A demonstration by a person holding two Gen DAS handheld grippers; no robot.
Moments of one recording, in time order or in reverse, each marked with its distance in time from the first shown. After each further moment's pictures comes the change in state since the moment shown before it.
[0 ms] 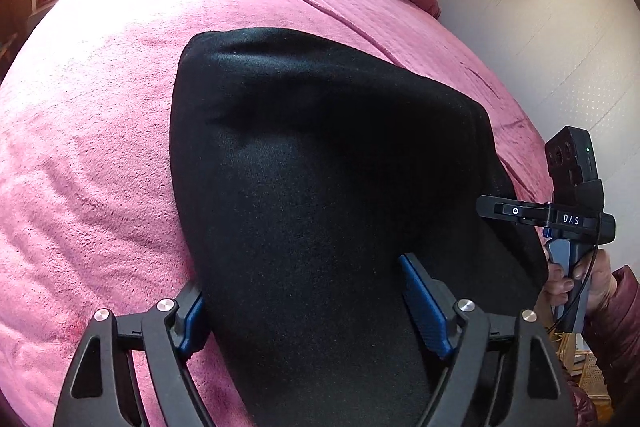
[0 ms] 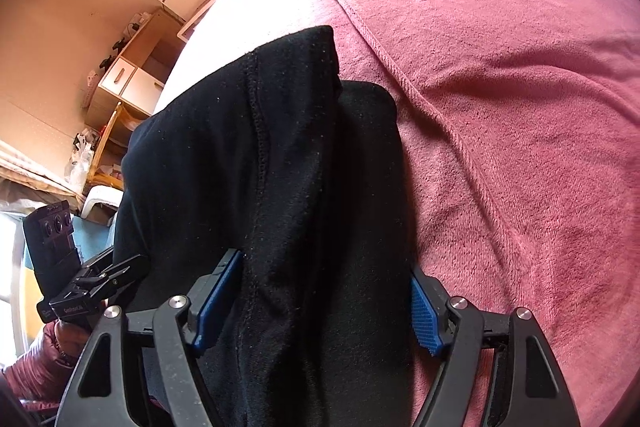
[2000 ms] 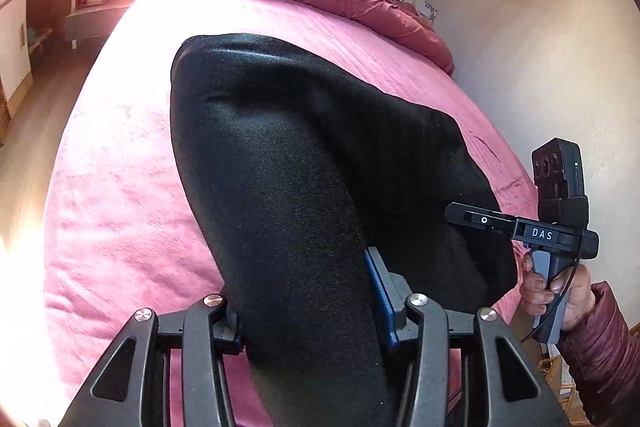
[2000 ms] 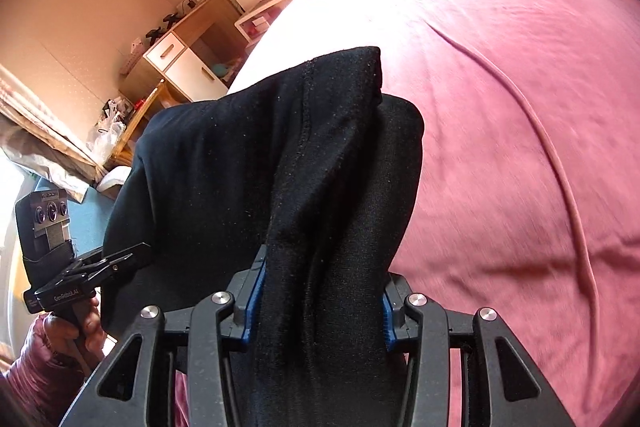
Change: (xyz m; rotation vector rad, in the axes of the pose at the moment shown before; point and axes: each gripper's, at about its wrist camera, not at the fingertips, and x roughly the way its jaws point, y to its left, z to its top) left arm -0.104 0.083 0.015 -0.095 -0.153 0.015; right arm 0.044 0.163 0.066 -0.217 -0.051 0.040
